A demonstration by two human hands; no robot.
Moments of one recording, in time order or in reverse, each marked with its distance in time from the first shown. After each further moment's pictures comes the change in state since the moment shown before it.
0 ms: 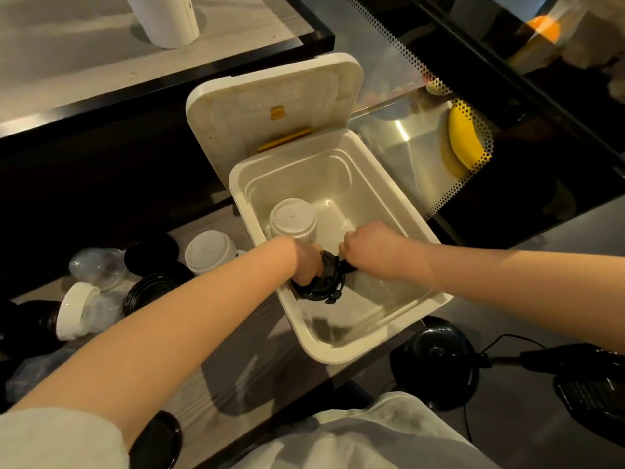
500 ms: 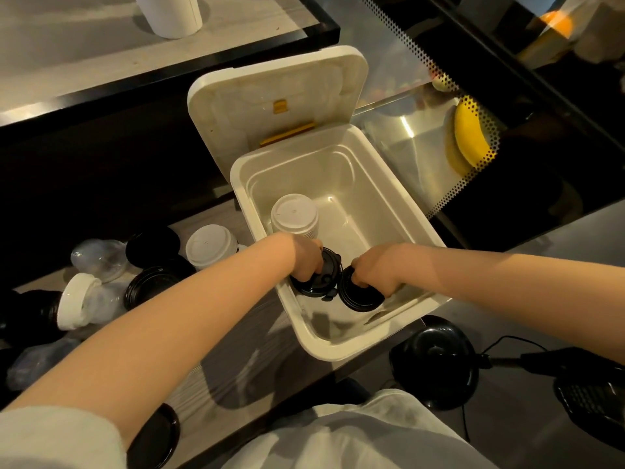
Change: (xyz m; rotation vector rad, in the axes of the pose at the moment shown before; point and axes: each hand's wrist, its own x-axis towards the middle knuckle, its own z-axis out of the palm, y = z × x) left_hand -0.003 -0.001 0.001 -0.101 0.049 -0.023; right_hand 0.011 -0.003 0.024 0.249 -0.456 -0.175
